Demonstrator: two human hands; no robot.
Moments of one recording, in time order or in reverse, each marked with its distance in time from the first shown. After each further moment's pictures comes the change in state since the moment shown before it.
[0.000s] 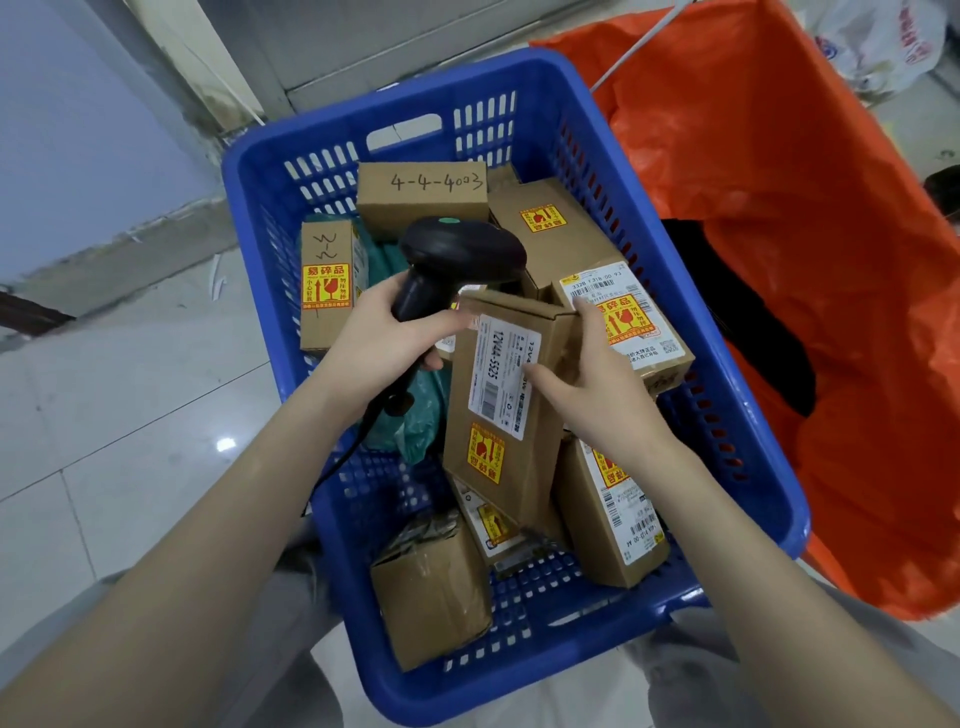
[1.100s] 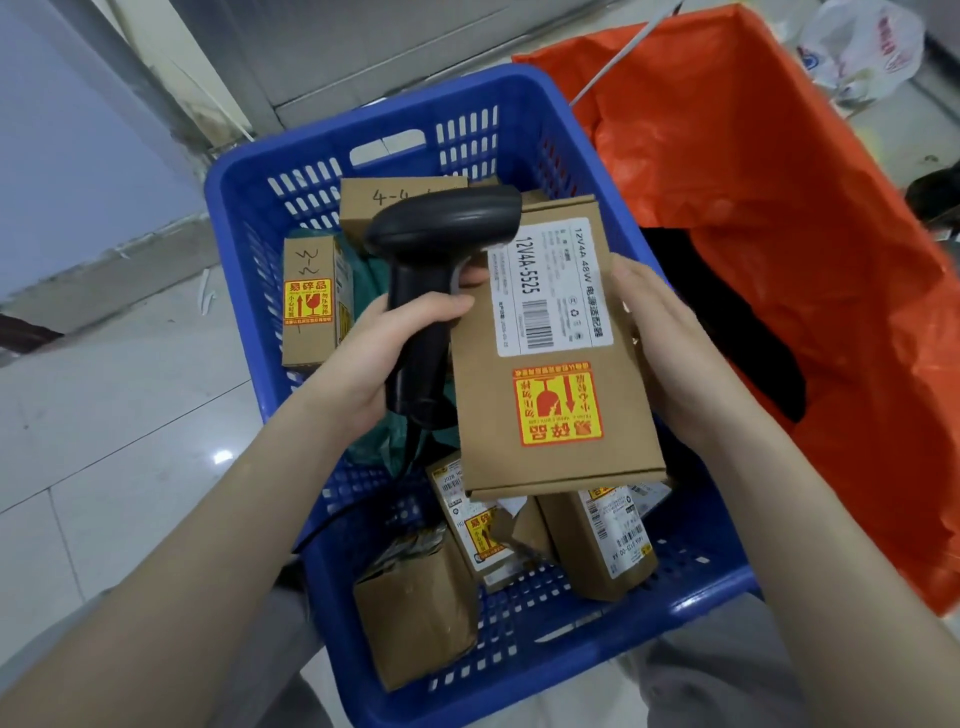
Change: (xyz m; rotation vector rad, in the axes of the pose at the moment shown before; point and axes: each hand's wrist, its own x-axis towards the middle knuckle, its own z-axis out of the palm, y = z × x) left_hand 0.006 0.005 0.015 -0.505 -0.201 -0.069; right_hand 0.013 0.000 -0.058 0.710 0.035 0.100
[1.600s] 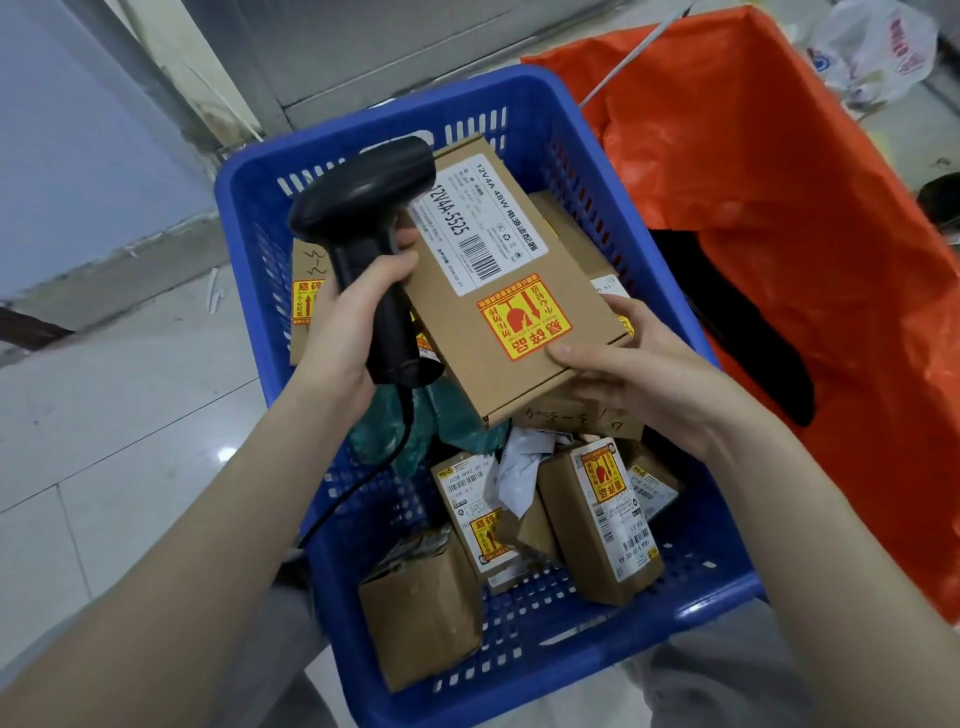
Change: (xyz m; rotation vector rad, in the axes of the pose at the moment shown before) left_hand 0.007 0.005 -0.011 -0.103 0.361 0.174; right_hand -0.002 0.001 0.003 0.052 -0.188 0.232
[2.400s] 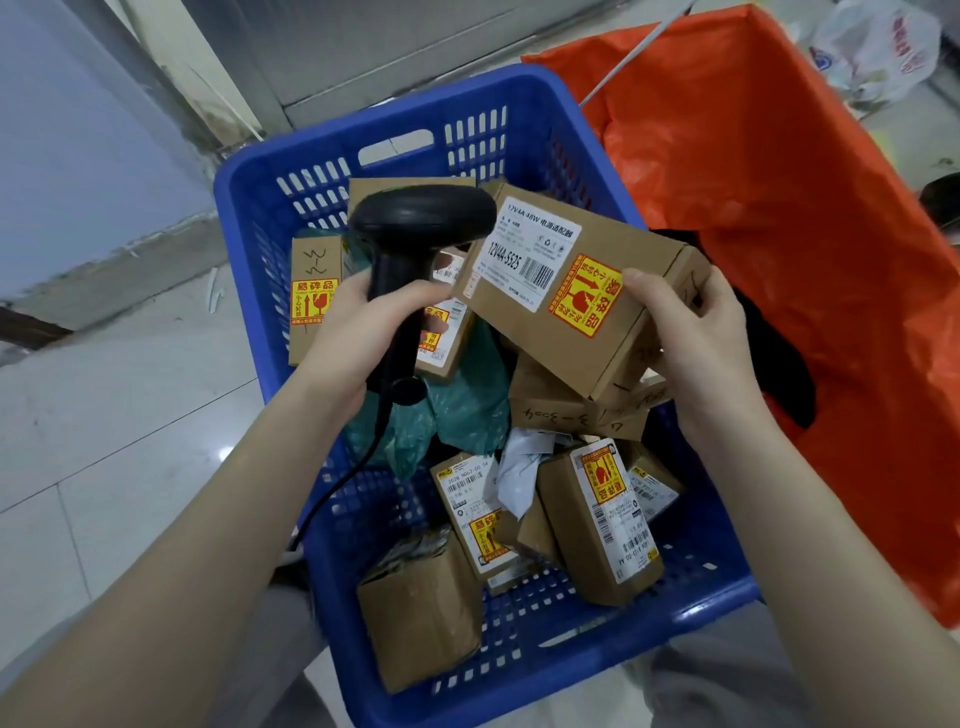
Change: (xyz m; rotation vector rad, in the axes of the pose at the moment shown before) left_hand 0.006 0.001 0.000 0.368 -0.068 -0.048; right_hand 0.002 -0.005 -0.001 0.039 0.485 -0.385
